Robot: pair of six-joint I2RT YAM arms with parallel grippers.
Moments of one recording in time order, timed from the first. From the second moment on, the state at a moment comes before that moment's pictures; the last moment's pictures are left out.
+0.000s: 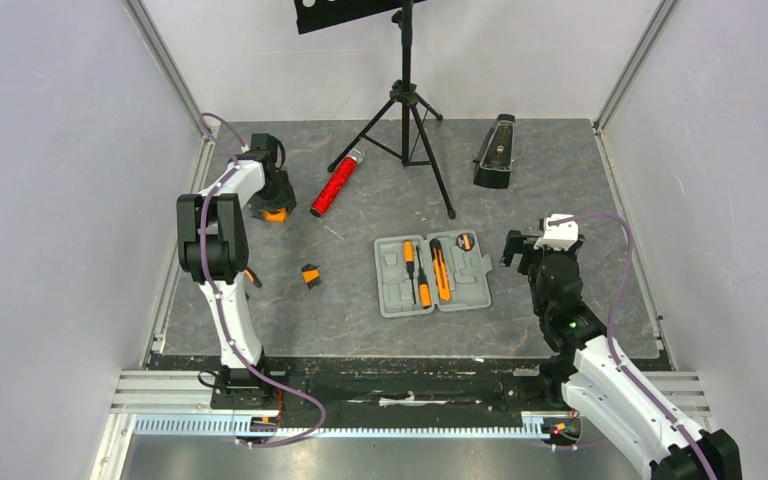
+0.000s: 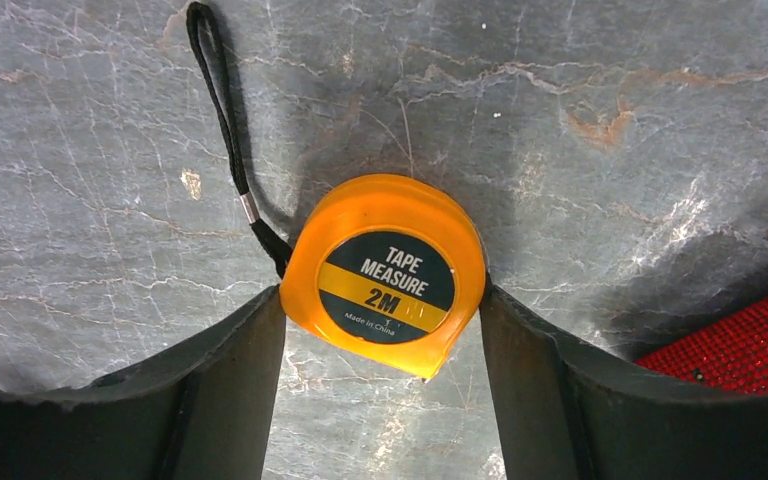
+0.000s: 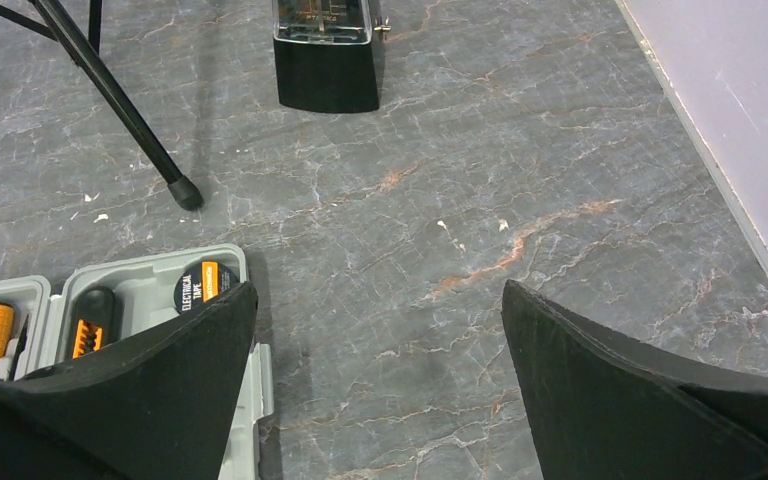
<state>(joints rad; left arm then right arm) 0.00 2.10 1.56 -0.65 -0.18 -0.31 0.39 0.64 0.29 0.16 0.48 0.08</state>
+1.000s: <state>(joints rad) -0.15 1.68 1.04 -0.63 -0.02 -0.49 0.39 0.63 0.29 0.15 0.45 0.09</state>
